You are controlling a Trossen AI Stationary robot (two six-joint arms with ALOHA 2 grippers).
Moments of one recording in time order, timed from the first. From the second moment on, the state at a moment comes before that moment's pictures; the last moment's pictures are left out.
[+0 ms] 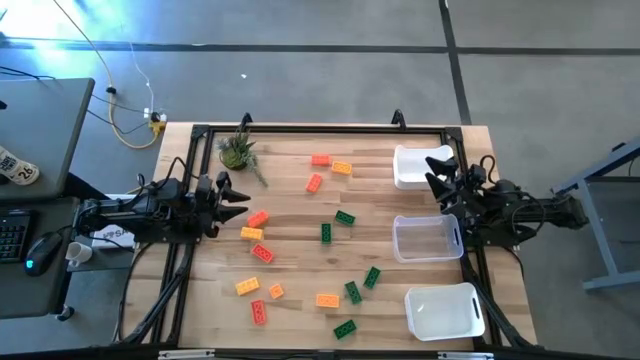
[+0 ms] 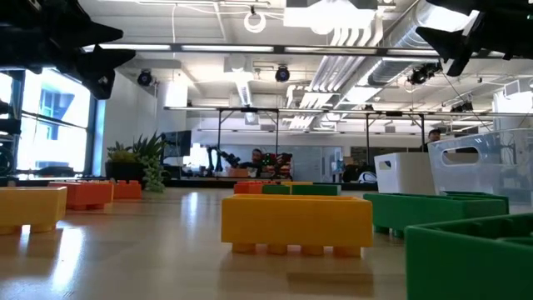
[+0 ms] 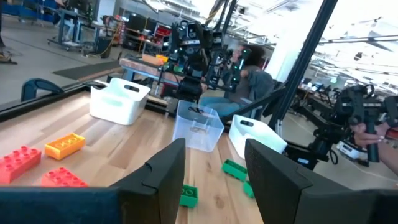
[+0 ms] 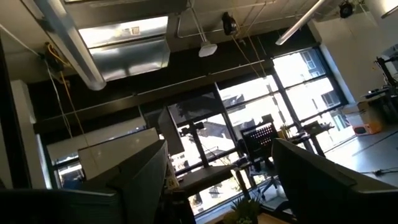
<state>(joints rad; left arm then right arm) 0.19 0.00 0.06 0.00 0.08 -0.31 0.01 0.10 0.02 0.64 0.37 0.18</state>
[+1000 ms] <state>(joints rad) 0.19 0.00 0.06 -0.01 0.08 -0.36 0.01 0.57 0.60 -0.04 0.45 0.31</state>
